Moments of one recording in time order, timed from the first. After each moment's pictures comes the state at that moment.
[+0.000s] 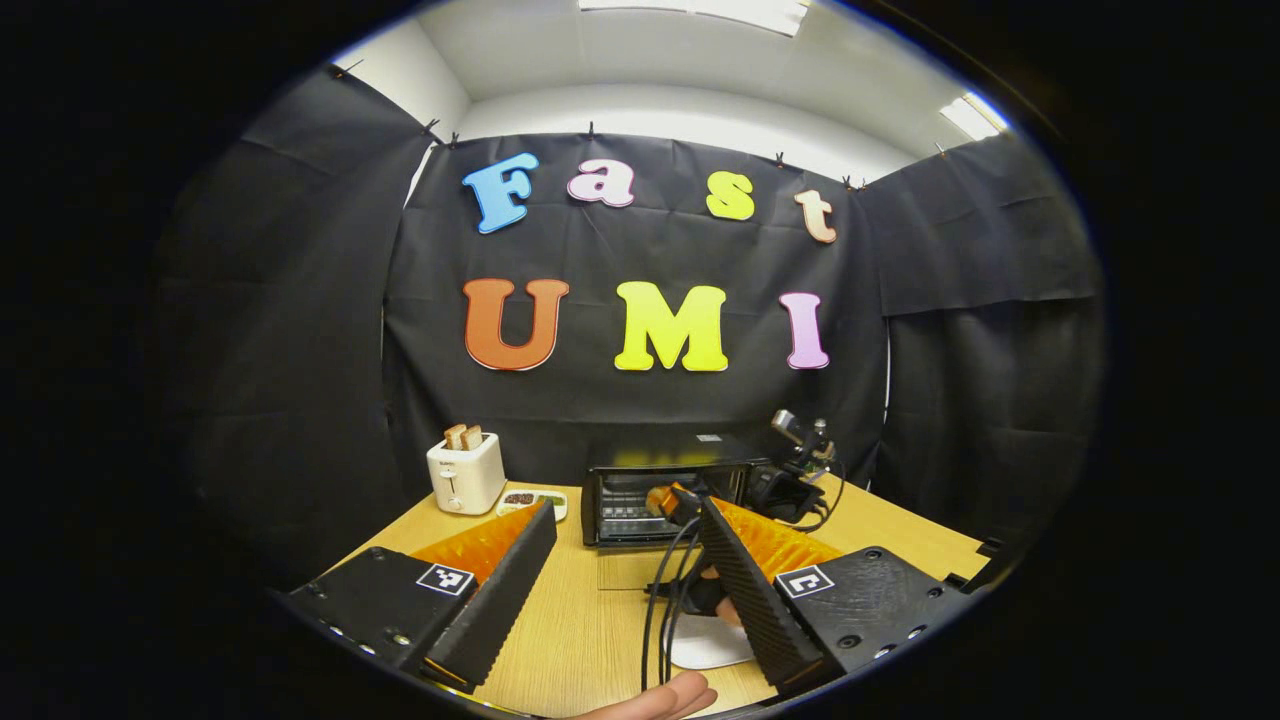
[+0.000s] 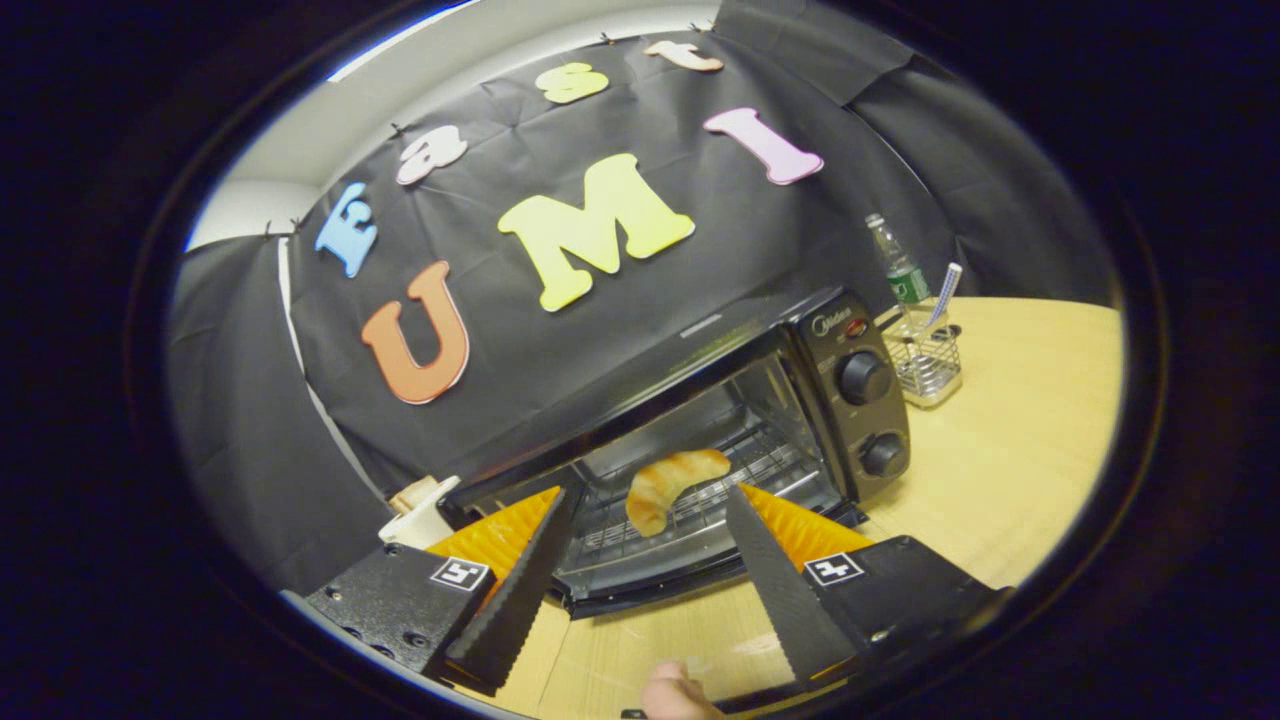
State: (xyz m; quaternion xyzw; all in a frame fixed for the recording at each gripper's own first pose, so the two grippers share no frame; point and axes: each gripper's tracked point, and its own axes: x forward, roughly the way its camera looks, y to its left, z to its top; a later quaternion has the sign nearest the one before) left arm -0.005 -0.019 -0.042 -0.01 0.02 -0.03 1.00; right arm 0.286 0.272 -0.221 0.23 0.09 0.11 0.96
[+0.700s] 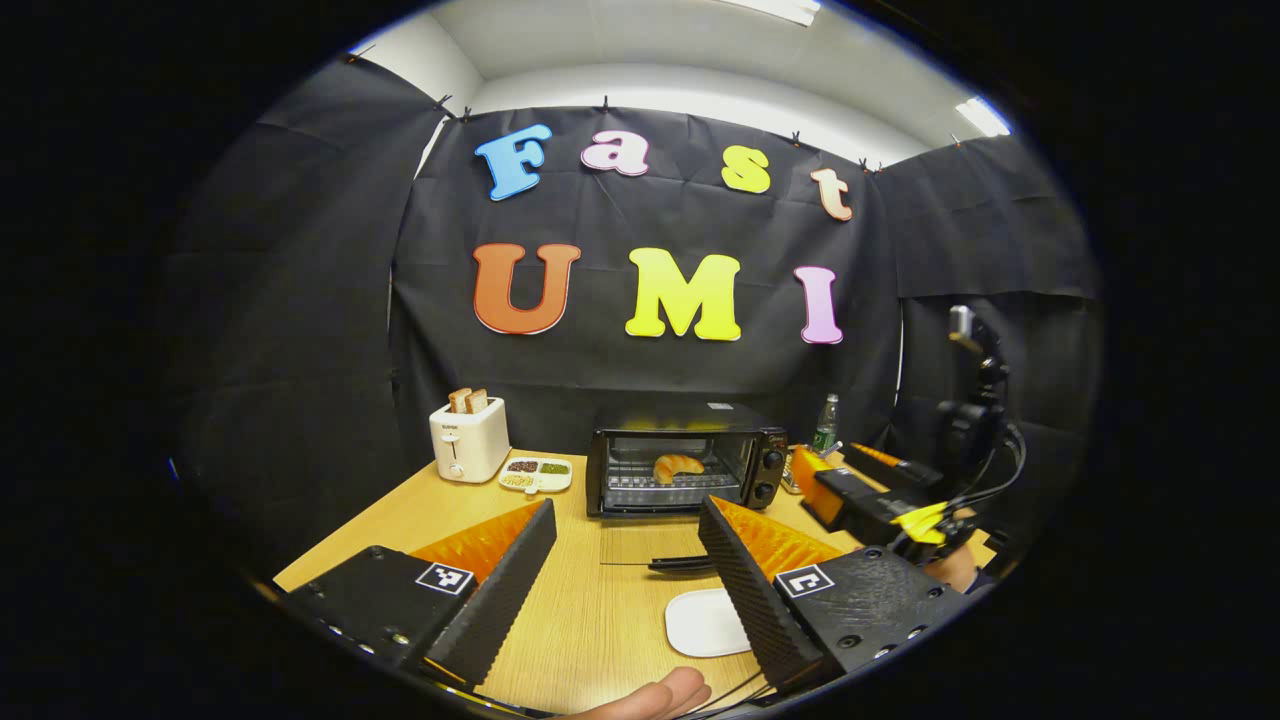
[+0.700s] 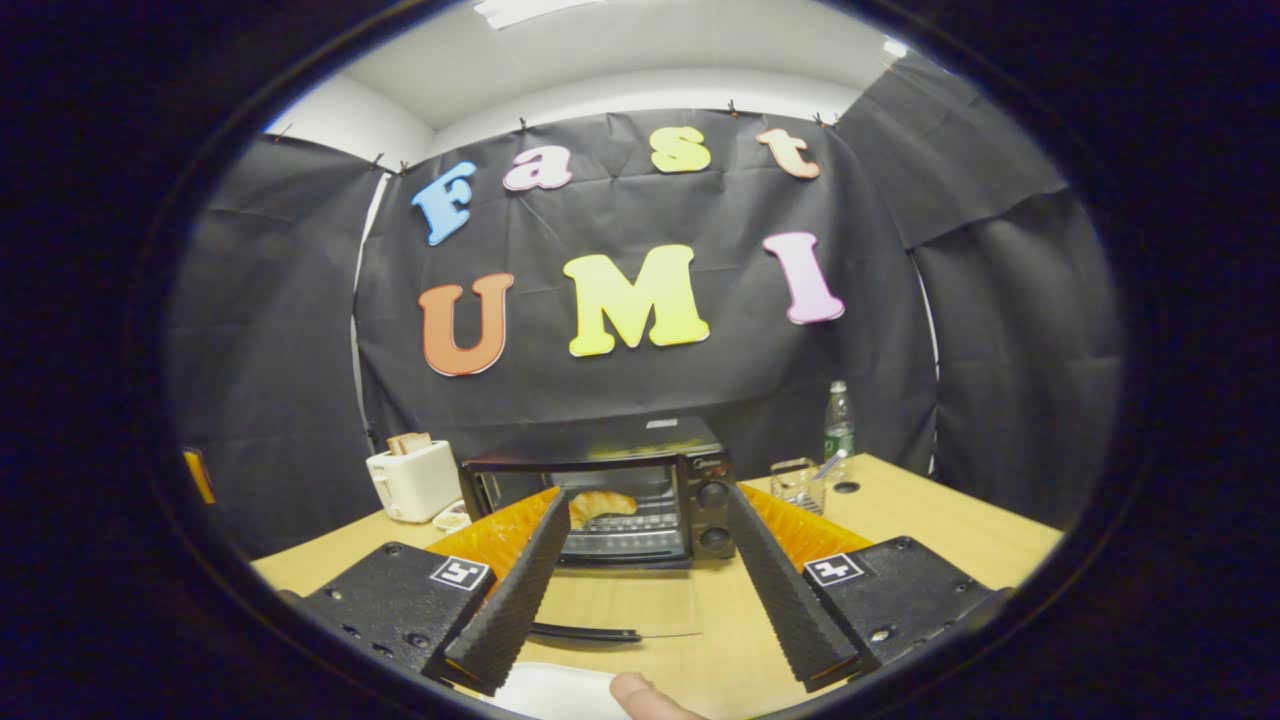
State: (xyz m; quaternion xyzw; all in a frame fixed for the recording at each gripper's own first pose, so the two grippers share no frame) left arm 0.012 -0.018 -0.085 -0.01 0.05 -0.01 1.00; right arm 0.148 0.148 -0.137 0.03 0.00 0.10 0.99
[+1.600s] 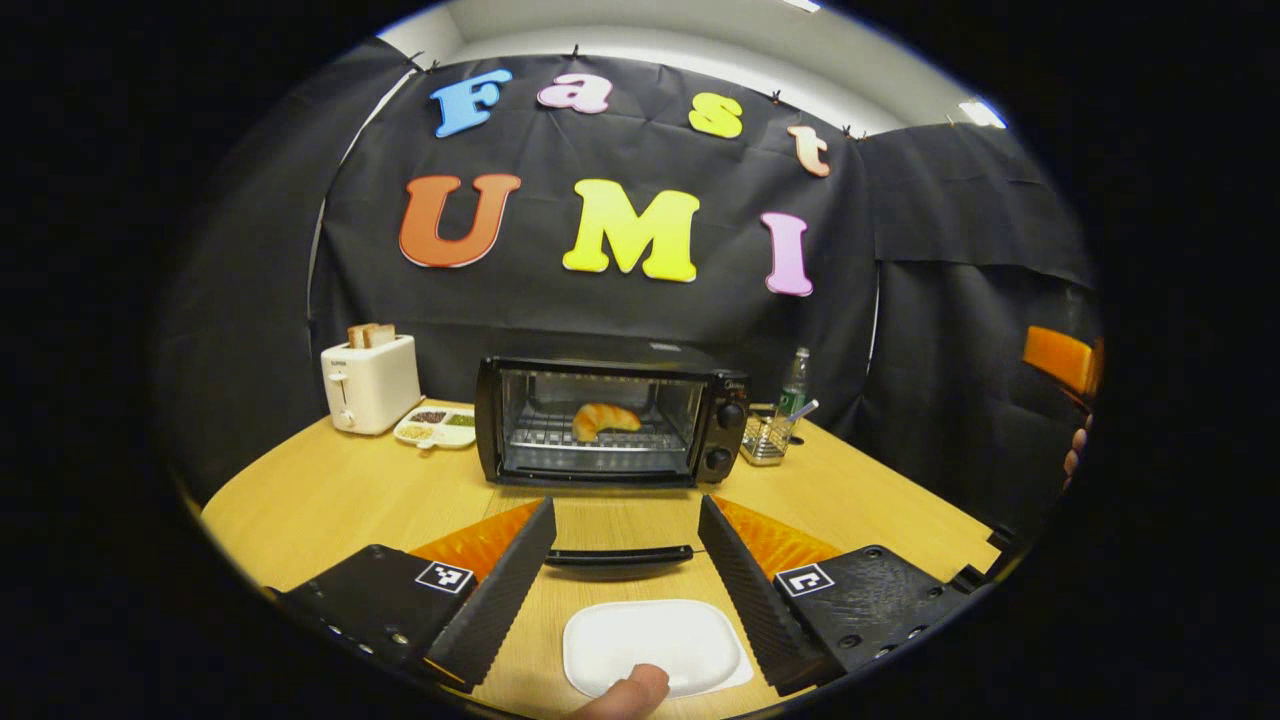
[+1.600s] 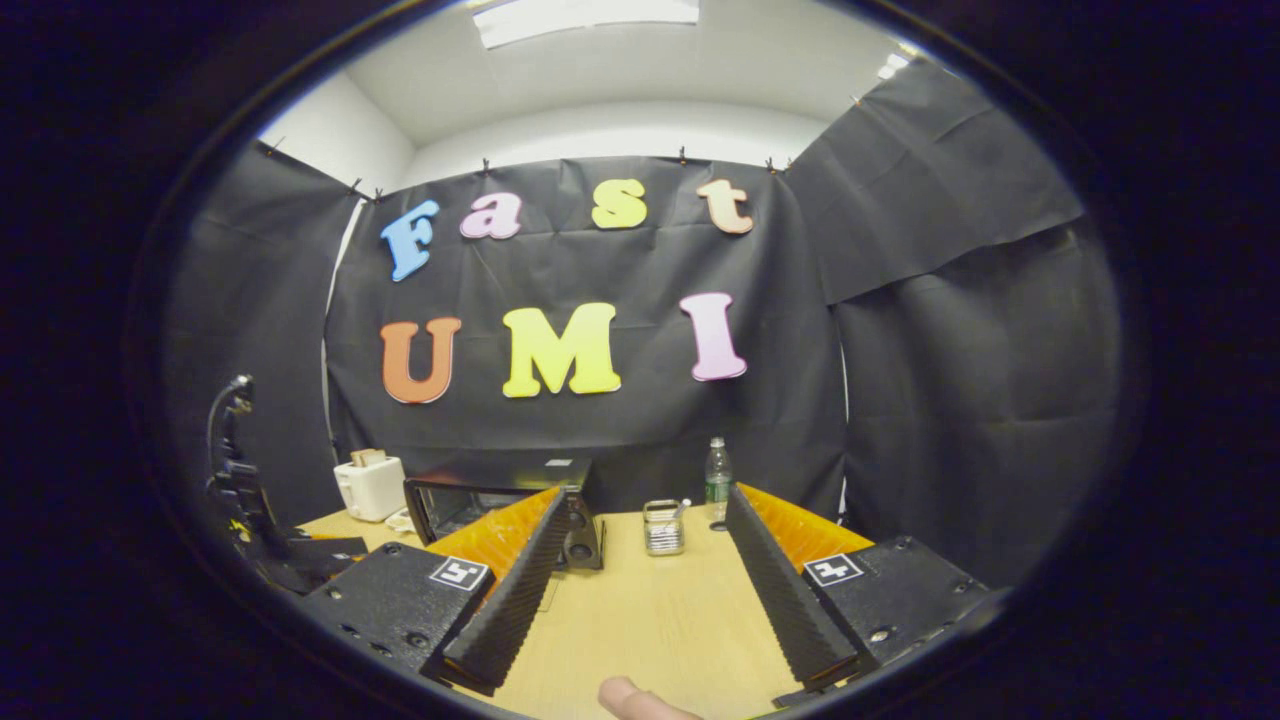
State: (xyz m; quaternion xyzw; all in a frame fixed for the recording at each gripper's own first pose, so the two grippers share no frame) left arm 0.111 -0.113 -0.198 -0.04 0.14 -0.08 0.99; right arm 0.049 -0.006 -0.075 0.02 -0.03 0.04 1.00
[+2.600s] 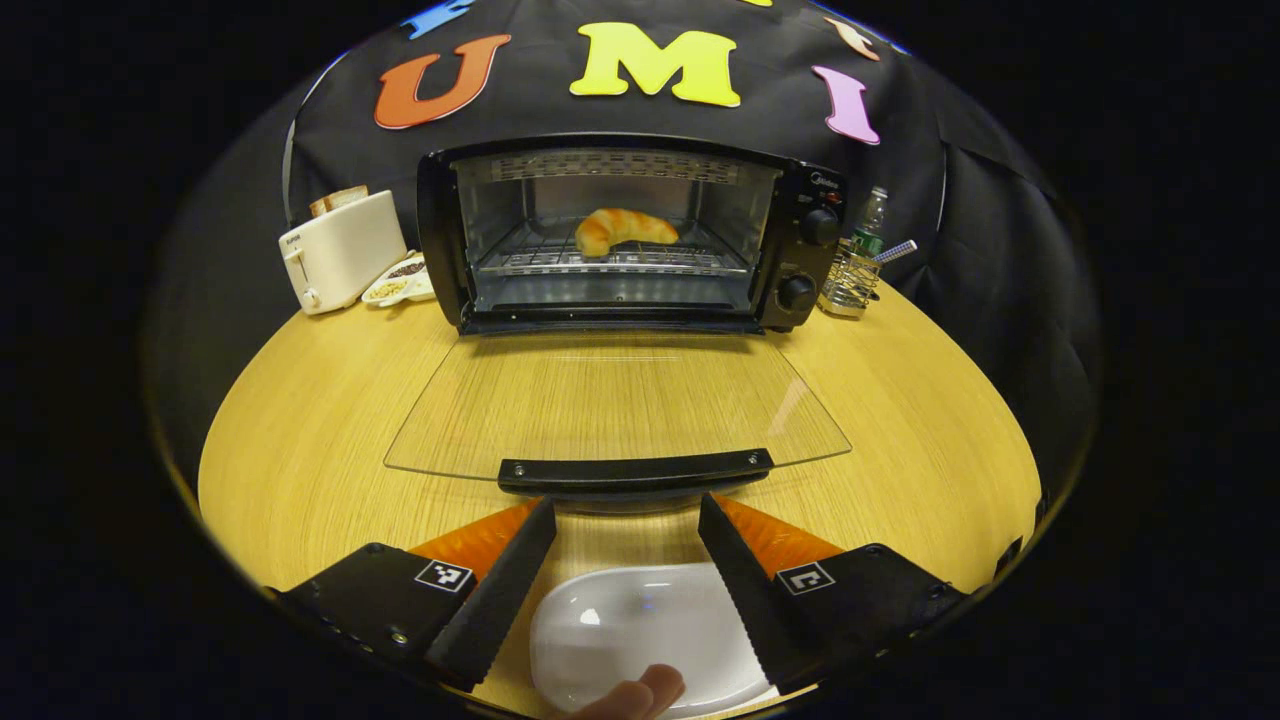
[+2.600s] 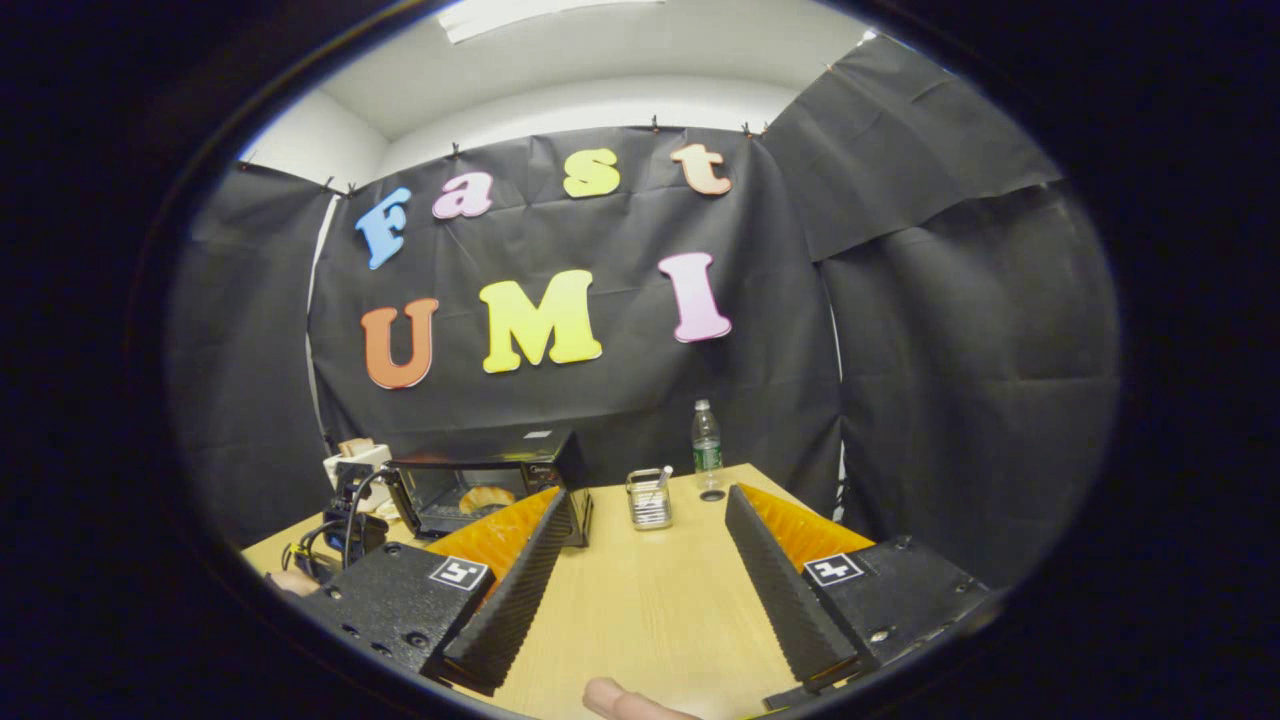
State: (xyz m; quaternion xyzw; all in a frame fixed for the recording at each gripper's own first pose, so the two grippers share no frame) left arm 0.154 -0.119 -0.325 -0.02 0.36 -0.03 0.93; right arm 0.083 -0.041 -0.111 0.05 0.01 0.03 1.00
